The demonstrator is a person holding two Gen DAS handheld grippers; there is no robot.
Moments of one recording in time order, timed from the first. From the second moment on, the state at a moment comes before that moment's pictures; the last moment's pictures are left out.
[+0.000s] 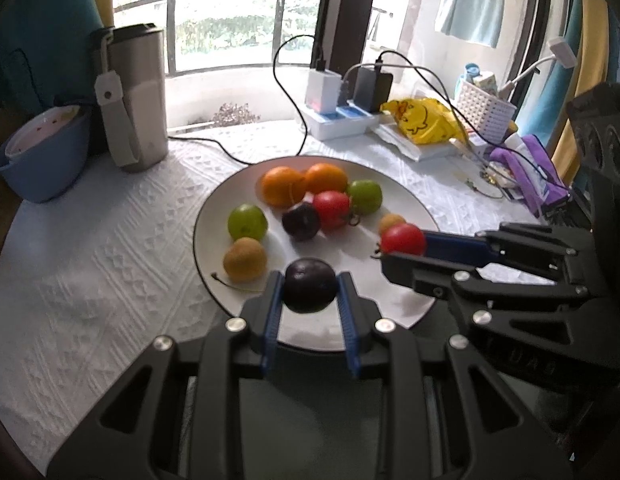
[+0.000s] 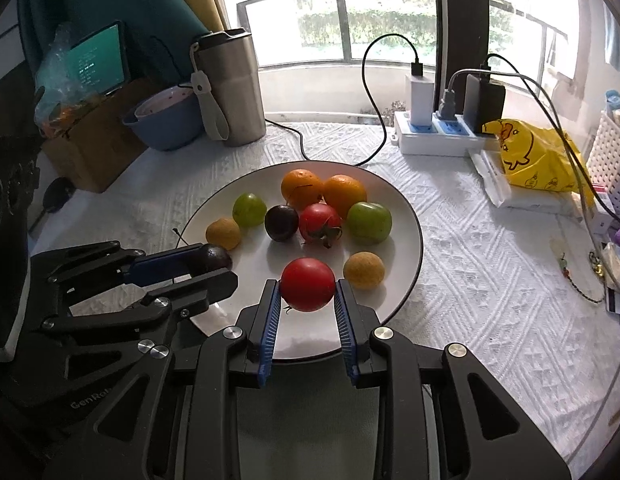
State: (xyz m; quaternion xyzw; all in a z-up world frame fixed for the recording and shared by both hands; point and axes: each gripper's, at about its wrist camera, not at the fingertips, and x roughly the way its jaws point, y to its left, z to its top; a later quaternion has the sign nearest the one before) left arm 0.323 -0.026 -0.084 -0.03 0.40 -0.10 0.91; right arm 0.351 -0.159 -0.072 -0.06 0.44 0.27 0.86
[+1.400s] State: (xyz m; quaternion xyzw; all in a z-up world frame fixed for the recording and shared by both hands) left arm 0.204 -0.008 -0.026 -0.06 0.32 -0.08 0.94; right arm 0.253 -0.167 -0.007 -0.08 0.37 0.23 0.89
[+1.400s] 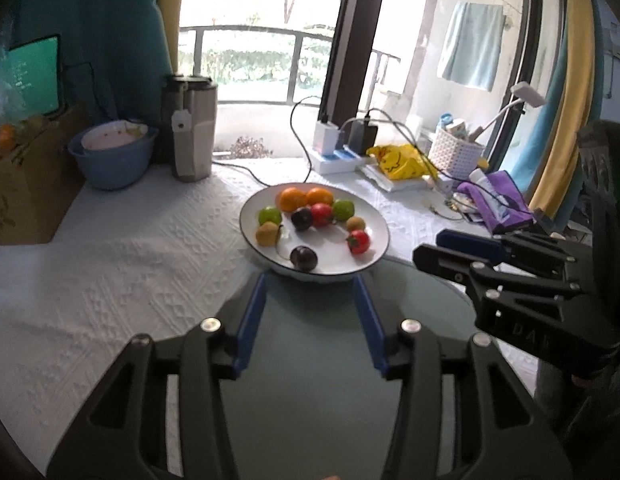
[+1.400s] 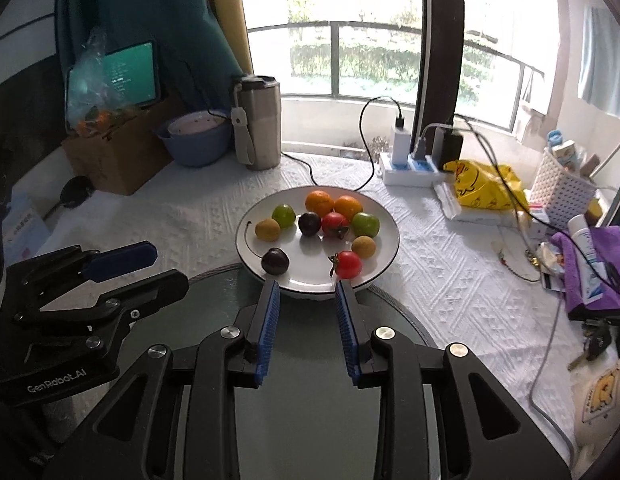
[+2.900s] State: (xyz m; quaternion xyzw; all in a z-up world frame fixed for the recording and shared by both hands) left arm 0.089 -0.007 0.085 -0.02 0.14 0.00 0.99; right arm 0.143 -0.211 0.115 -0.05 0.21 0.19 0.96
